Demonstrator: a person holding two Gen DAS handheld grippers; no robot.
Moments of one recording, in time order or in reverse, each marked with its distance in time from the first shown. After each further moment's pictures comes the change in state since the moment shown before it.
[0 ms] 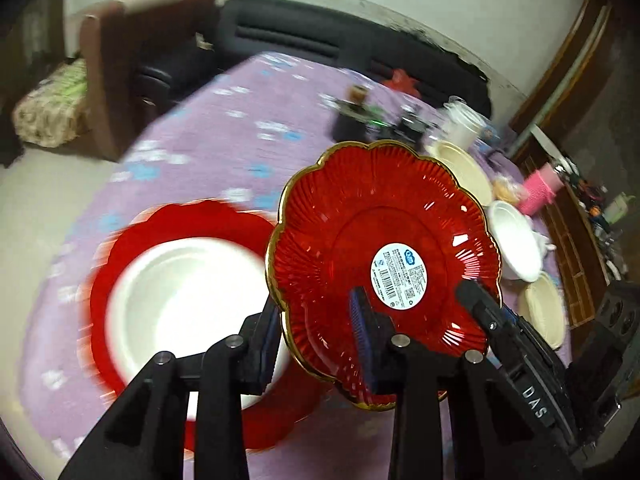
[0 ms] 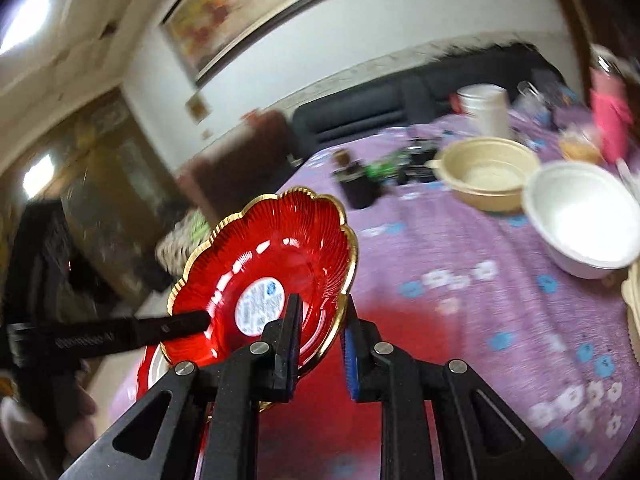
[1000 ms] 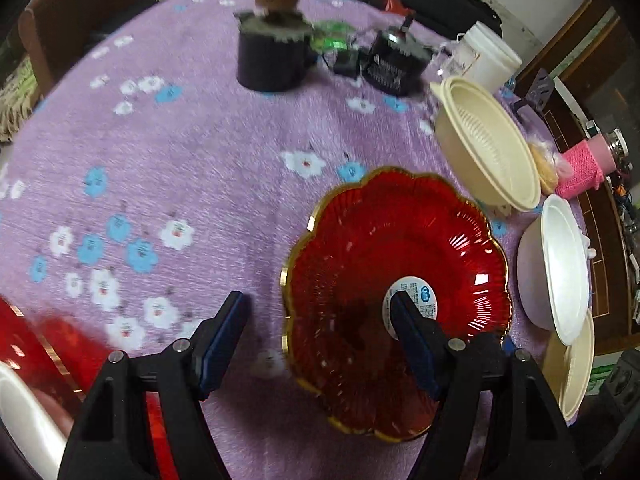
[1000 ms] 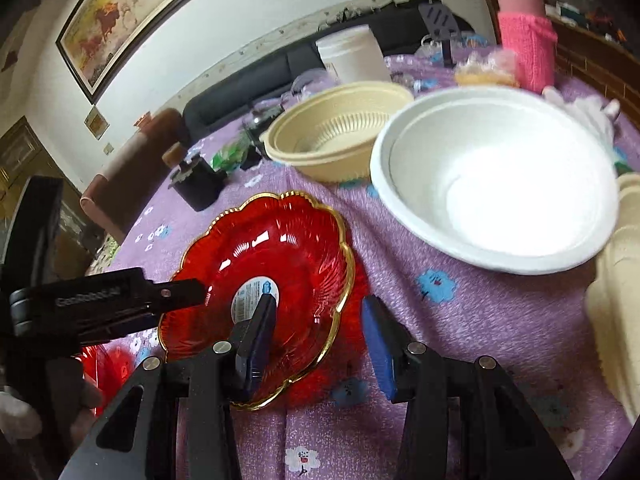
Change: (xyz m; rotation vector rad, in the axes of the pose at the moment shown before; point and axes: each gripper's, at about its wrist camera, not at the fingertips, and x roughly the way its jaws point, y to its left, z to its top) left arm 0.190 -0.101 0.065 0.046 0.261 -0.021; right arm 0.047 -0.142 0.010 0.263 0.083 -0.279
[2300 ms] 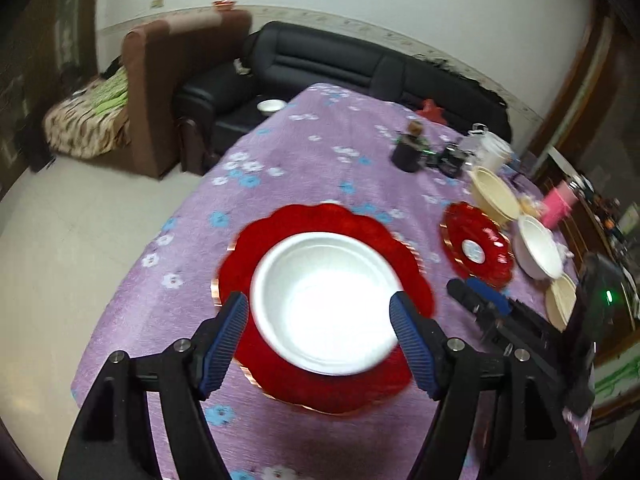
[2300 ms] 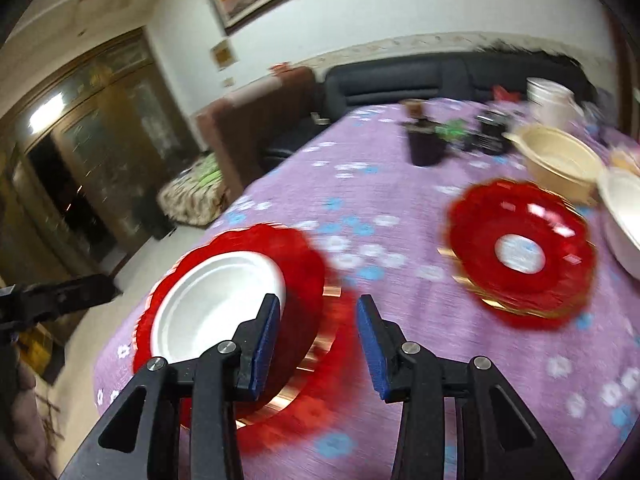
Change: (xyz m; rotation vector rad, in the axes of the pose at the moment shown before) left arm -0.219 0.162 -0.160 -0.046 -0.359 0.065; right arm -0.044 0.161 -0.085 -0.357 0.020 0.232
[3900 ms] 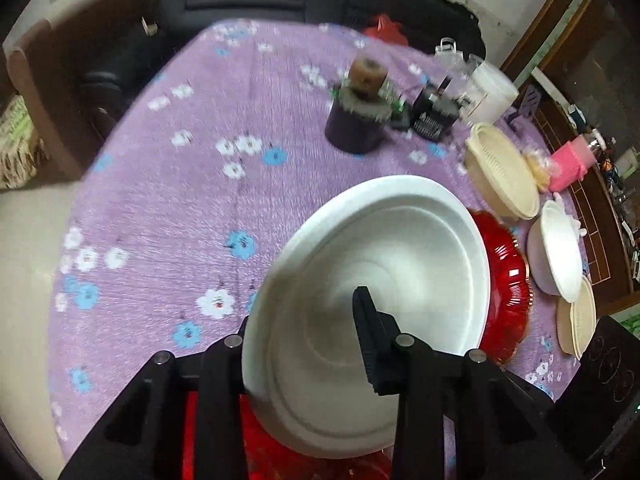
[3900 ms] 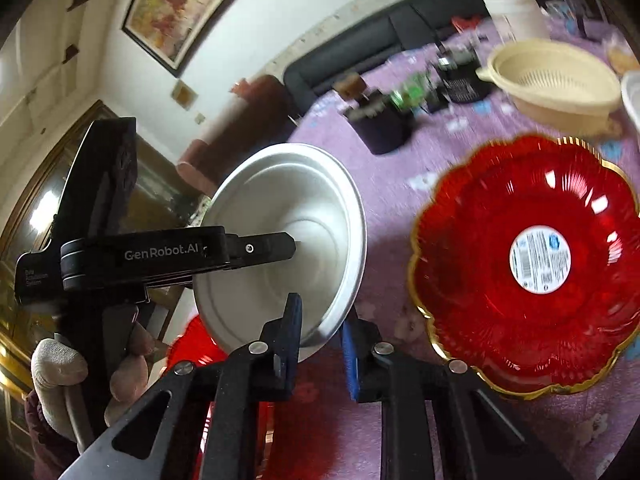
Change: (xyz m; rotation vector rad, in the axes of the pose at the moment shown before) left arm 0.175 -0.081 0.120 0.185 0.291 -0.088; right arm 0.057 -0.062 0.044 0.299 0.016 0.156
